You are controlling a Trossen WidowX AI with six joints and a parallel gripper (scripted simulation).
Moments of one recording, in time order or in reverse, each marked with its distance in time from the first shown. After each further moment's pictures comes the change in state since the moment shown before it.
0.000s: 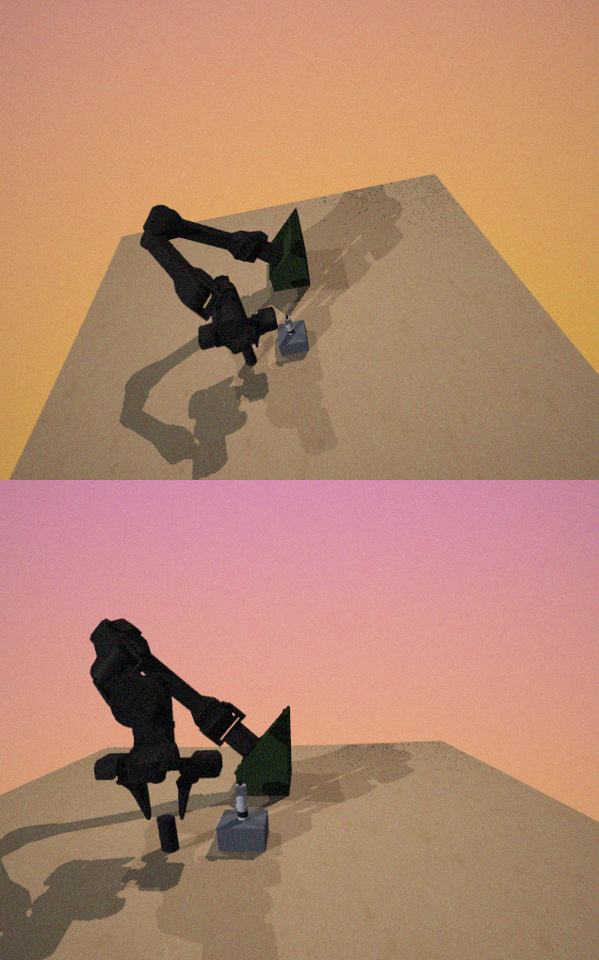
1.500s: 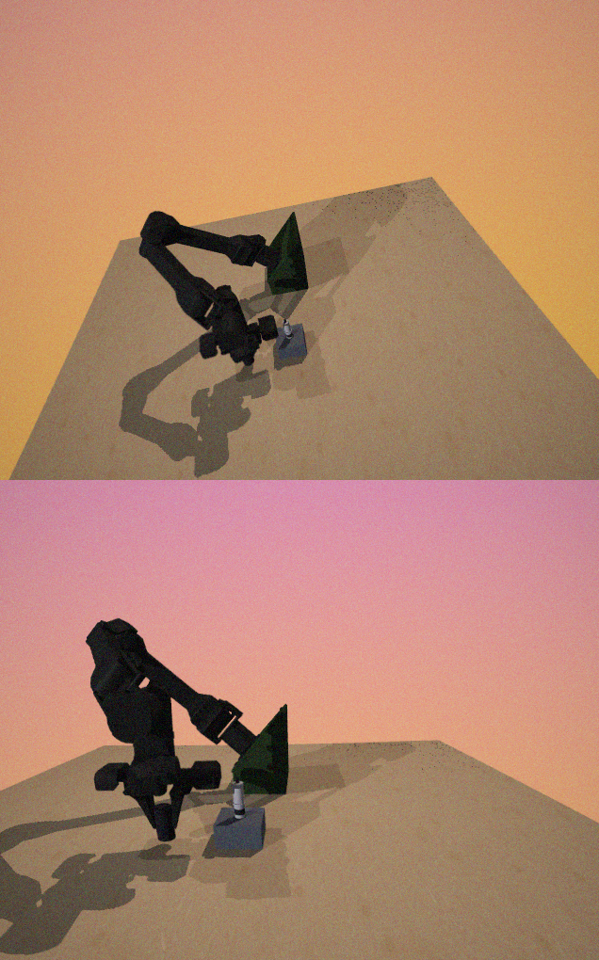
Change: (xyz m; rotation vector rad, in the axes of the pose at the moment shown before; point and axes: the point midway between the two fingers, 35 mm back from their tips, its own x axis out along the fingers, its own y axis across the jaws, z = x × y) arm 0.021 0.001 -0.003 -0.017 0.013 -0.007
